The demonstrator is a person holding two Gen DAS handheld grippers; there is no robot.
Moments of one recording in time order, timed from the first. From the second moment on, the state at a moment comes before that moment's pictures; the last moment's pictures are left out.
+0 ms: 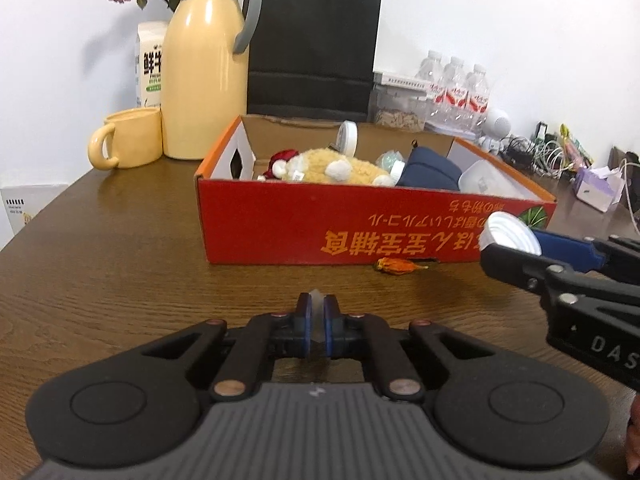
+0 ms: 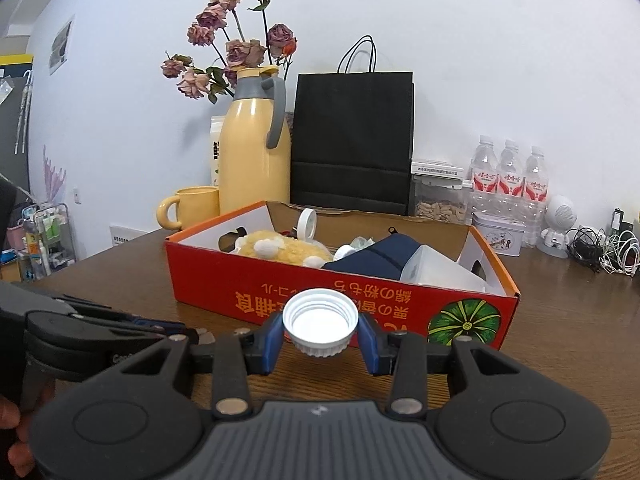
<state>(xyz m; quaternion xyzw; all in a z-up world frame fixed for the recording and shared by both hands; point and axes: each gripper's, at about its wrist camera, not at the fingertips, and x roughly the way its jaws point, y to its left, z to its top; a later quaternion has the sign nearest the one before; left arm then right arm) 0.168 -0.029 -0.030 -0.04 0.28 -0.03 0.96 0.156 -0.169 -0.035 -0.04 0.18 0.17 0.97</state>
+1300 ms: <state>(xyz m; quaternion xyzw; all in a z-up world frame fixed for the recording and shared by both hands) 0.315 -0.006 0.039 -0.08 0.19 -0.06 0.98 0.323 -0.140 -0.001 -0.03 0.18 0.16 0.97</state>
